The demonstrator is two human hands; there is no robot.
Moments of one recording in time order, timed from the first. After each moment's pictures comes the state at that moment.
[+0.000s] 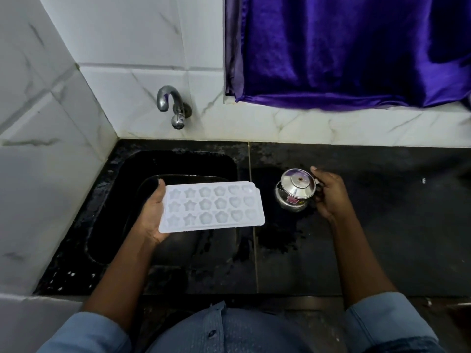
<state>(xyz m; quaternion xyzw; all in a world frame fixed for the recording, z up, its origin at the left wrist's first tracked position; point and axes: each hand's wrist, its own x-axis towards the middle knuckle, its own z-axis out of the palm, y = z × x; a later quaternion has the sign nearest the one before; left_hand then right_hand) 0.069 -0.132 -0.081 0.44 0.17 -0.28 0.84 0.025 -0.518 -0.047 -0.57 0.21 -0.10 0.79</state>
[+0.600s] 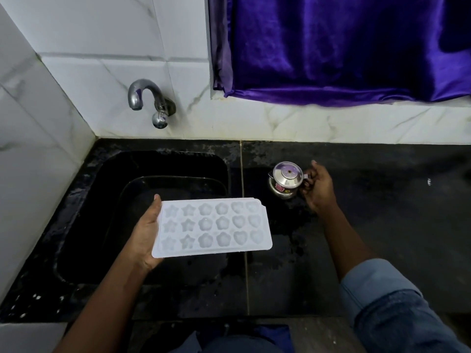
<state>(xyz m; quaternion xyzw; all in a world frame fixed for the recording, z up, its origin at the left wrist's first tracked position) 0.065 -0.165 -0.096 0.46 0.20 -0.29 0.81 0.109 -0.568 -0.129 -0.49 0.28 -0.08 0.82</state>
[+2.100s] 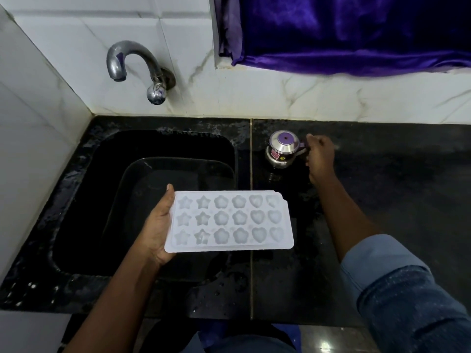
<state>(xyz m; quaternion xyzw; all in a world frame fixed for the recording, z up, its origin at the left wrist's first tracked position) 0.073 -0.201 -0.107 0.48 0.23 -0.30 0.79 0.200 -0.572 -0.183 -0.67 0.31 -0.17 0.65</state>
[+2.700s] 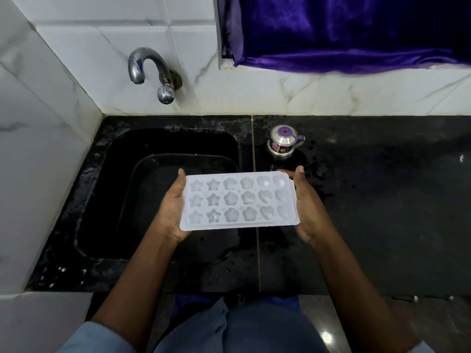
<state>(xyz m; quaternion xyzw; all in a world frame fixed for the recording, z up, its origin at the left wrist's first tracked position) 0.070 -0.197 -0.091 0.45 0.21 -0.31 0.81 0.014 -0.453 -0.078 -0.56 0.25 0.08 0.79</state>
